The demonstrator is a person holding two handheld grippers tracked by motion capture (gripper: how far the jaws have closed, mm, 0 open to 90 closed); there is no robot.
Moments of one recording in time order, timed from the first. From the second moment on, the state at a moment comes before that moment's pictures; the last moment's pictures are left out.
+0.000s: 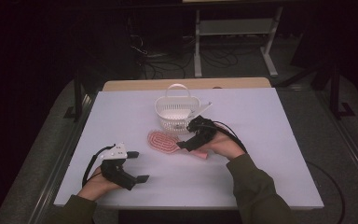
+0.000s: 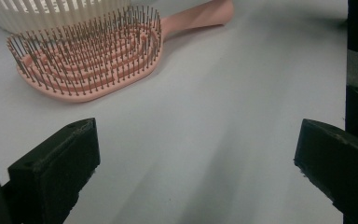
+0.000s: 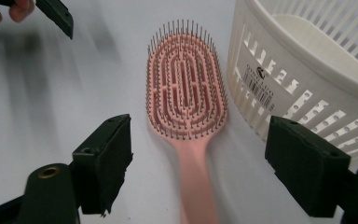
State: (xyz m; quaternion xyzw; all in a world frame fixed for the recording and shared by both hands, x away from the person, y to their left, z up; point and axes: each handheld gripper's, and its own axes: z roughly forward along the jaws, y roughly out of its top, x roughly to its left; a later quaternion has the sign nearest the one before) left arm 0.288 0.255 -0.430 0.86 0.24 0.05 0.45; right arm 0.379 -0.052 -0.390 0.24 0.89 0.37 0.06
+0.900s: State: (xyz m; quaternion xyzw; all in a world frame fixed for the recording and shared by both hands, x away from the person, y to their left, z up) left arm 0.288 0.254 -0.430 0.85 0.24 0.05 0.46; right arm 0.392 -0.037 -0.413 0.23 0.92 0.31 0.03
